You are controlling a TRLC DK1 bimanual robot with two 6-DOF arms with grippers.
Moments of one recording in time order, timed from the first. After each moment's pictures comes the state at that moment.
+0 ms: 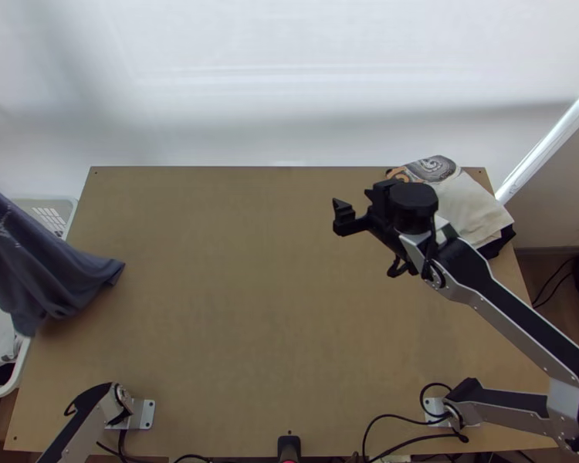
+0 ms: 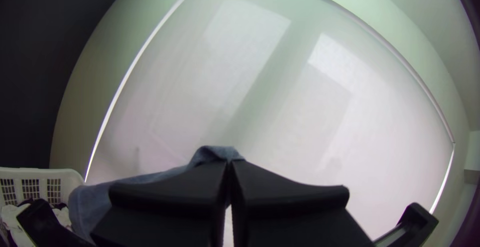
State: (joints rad) left arm 0.38 1.00 1.65 -0.40 0.04 -0.57; right arm 0.61 1.32 1.19 -0.24 0.14 0.21
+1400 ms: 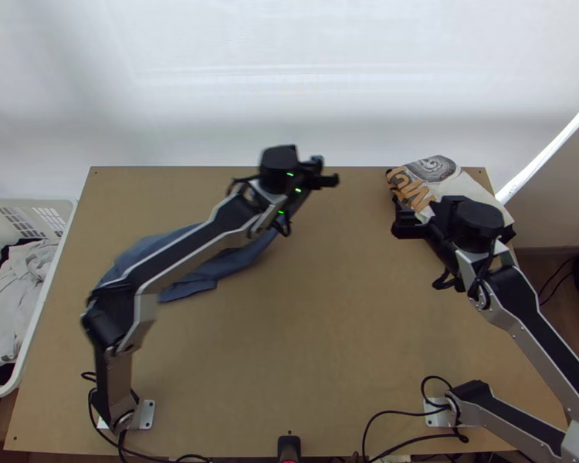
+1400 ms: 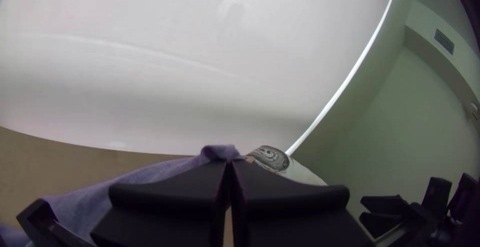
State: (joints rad) left arm -0.74 2.03 1.89 -0.05 -0.15 -0.54; right arm 0.32 1.09 0.95 -0.20 0.14 0.22
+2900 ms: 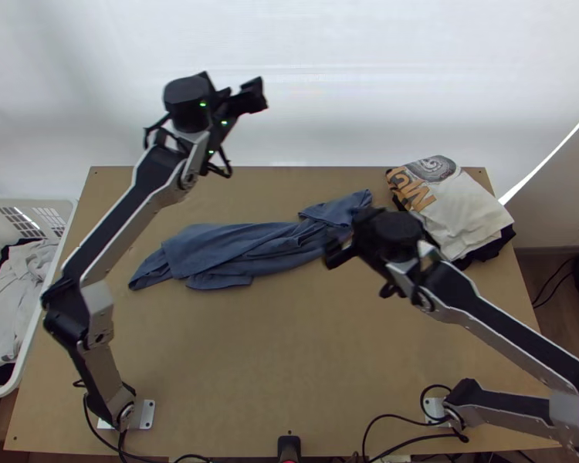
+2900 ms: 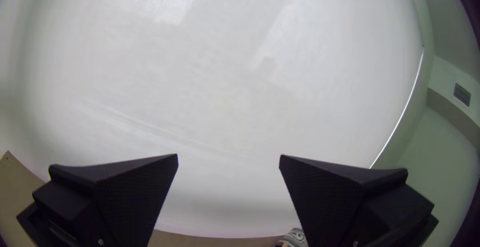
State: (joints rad) left arm -0.44 1.88 2.03 -0.16 -0.17 -0.51; right arm 0.76 1.34 1.07 -0.14 0.13 0.03
